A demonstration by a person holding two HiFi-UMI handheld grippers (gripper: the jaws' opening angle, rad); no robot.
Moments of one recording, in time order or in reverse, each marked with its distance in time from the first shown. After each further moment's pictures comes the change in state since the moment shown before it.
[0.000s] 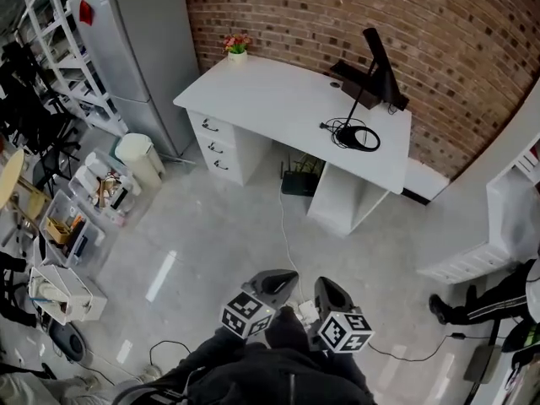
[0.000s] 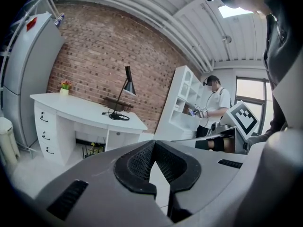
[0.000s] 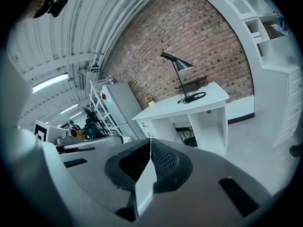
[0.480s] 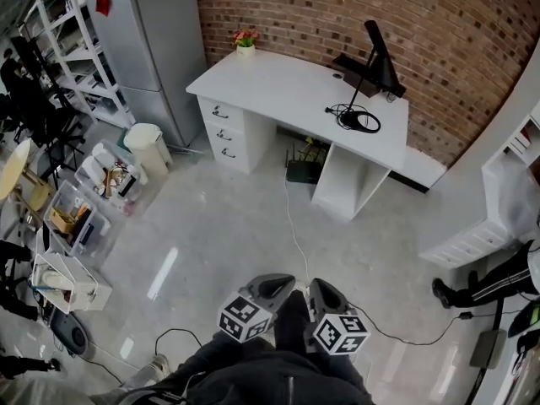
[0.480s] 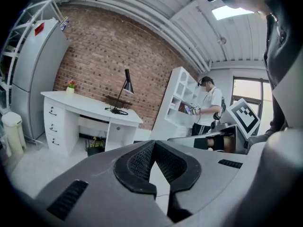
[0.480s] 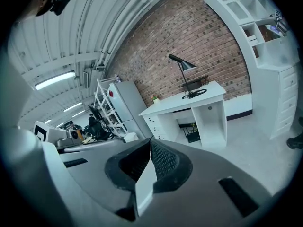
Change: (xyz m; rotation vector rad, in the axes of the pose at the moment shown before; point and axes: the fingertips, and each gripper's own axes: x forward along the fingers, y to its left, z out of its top) left arm -0.107 -0.065 -0.067 -0.011 0.007 0.005; right arm -0.078 0.077 -0.086 -0.011 -0.005 0.013
